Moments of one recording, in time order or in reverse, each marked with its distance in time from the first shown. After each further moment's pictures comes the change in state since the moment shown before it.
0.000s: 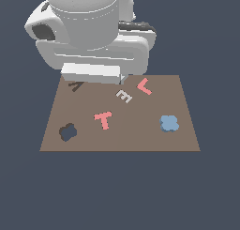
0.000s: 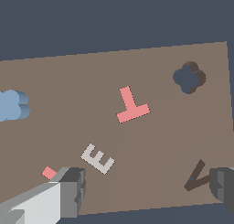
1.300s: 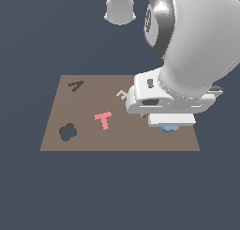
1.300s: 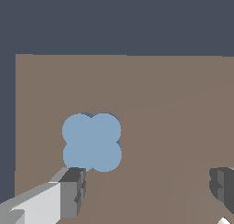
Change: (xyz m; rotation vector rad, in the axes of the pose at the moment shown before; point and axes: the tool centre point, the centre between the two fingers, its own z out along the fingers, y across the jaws) arm 0.037 -0.166 0.097 0.002 0.007 -0.097
